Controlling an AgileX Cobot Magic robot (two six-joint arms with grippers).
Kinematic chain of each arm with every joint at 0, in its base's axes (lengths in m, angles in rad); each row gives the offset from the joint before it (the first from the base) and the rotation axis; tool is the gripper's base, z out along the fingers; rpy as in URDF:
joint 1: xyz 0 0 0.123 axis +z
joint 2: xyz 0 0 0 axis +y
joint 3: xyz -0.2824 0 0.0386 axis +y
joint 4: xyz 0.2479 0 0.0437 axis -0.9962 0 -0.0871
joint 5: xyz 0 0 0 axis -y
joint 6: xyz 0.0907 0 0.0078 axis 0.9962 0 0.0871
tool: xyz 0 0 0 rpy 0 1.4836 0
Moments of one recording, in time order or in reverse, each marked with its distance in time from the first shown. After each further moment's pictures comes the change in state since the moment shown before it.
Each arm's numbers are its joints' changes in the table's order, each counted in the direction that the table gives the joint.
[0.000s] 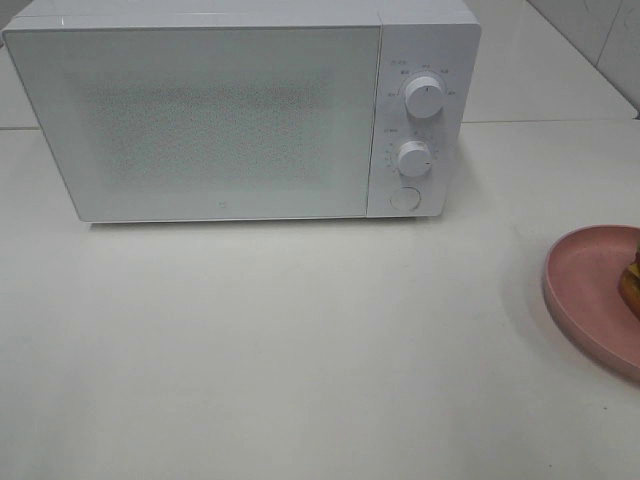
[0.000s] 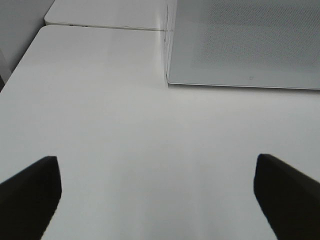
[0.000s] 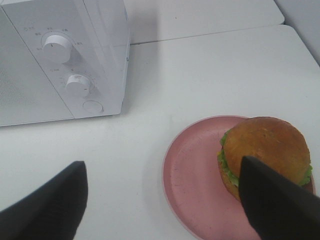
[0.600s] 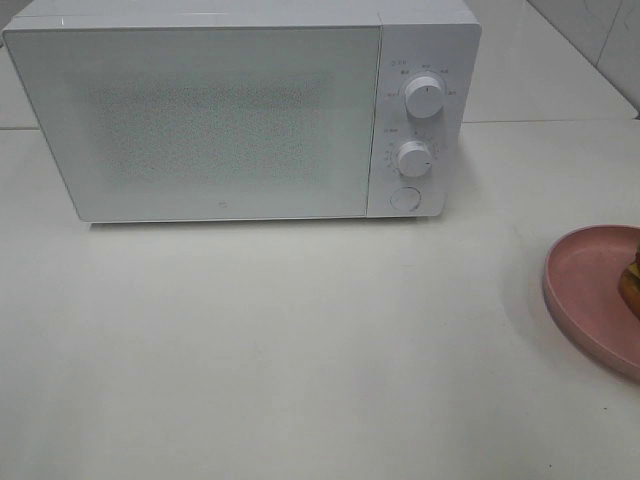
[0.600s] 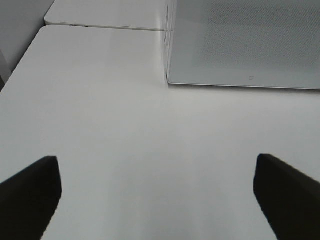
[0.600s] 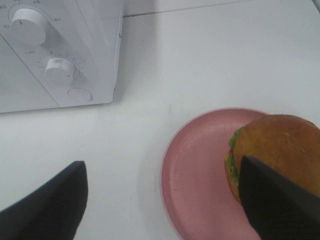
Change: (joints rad) left arm 0.000 0.000 0.000 0.000 0.000 0.000; right arm 0.000 0.264 0.018 0.012 0.193 0.000
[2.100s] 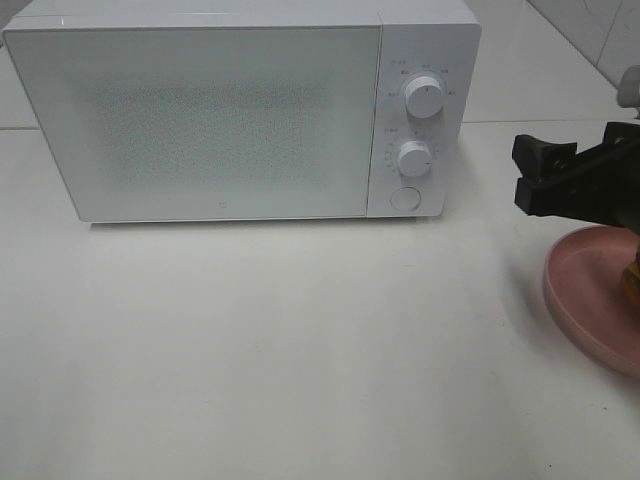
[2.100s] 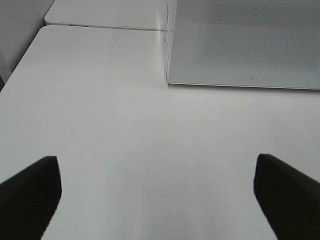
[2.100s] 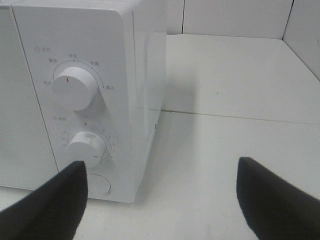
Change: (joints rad) left arm 0.000 0.000 0.000 0.000 0.000 0.000; right arm 0.251 0.559 0.236 -0.341 1.224 -0.406
